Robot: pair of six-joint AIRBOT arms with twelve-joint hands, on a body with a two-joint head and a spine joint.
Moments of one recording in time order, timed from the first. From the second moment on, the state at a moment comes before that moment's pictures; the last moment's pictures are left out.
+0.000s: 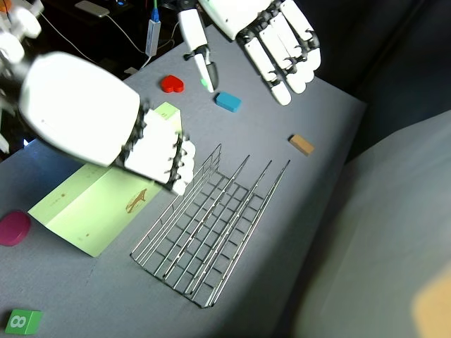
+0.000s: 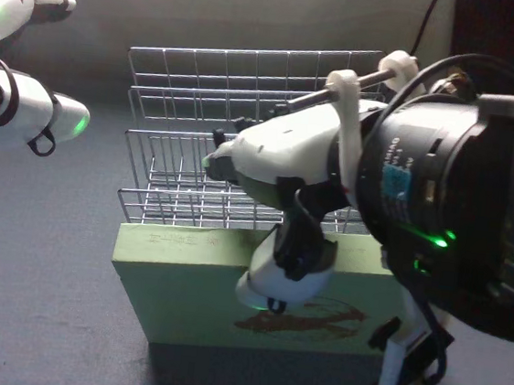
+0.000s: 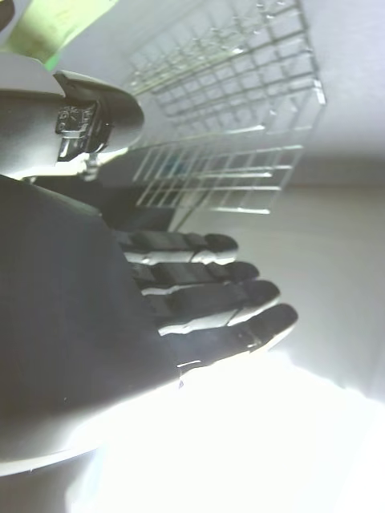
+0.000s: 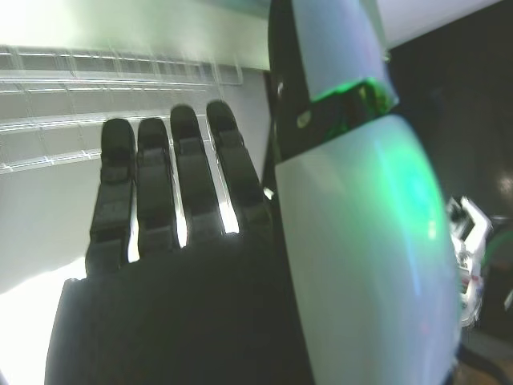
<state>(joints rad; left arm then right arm) 0.07 -0.61 0.56 1.27 0.75 0.18 -0.11 -1.30 0.69 -0.91 -0.95 0.22</state>
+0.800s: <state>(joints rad) 0.07 -0.56 0.59 1.20 0.69 0.37 -0.12 -1.30 0.71 -0.88 -0.95 0.20</state>
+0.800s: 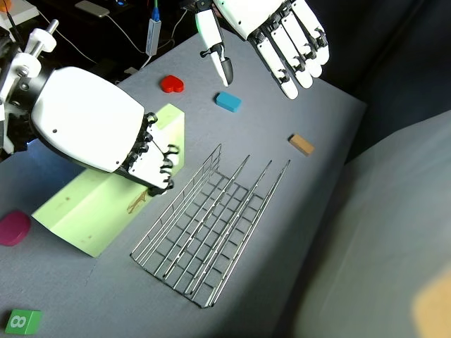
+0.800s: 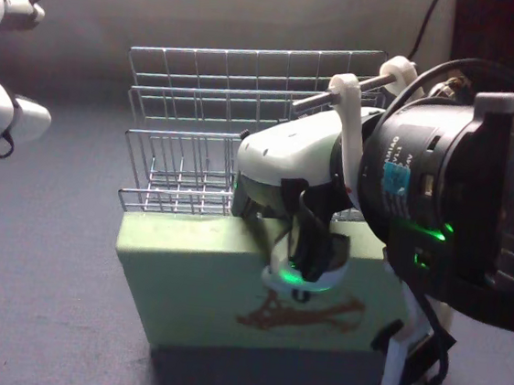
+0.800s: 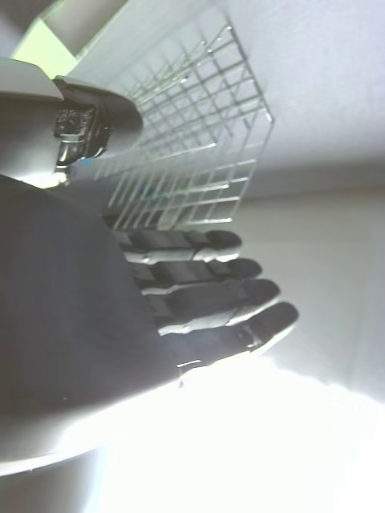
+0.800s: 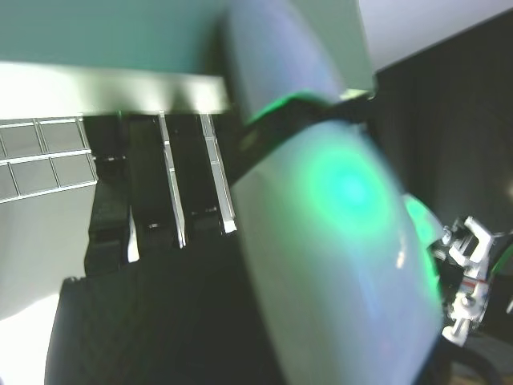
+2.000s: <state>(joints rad) 0.04 -0.56 0.59 1.16 0.67 0.50 0.13 -1.19 0.62 -1.00 -0.93 0.16</state>
